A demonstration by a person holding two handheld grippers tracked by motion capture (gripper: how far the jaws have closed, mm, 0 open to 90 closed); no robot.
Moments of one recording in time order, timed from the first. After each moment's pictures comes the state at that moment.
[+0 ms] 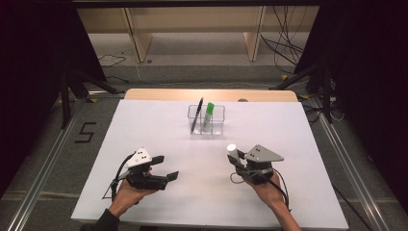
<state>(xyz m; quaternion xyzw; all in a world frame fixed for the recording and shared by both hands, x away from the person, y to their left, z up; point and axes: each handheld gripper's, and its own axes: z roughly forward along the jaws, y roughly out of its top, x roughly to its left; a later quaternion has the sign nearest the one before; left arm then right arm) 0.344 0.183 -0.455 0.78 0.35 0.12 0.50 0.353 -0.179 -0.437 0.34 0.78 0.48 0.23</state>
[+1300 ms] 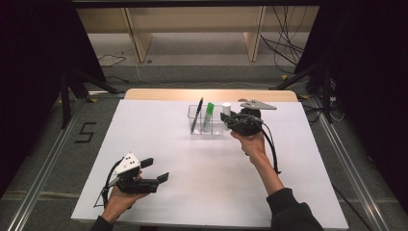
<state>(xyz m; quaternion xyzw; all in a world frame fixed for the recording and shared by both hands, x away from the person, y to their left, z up) 0.331 0.206 -0.464 0.76 0.38 0.14 0.51 0.467 -0.158 -0.394 0.43 0.72 0.52 0.18</state>
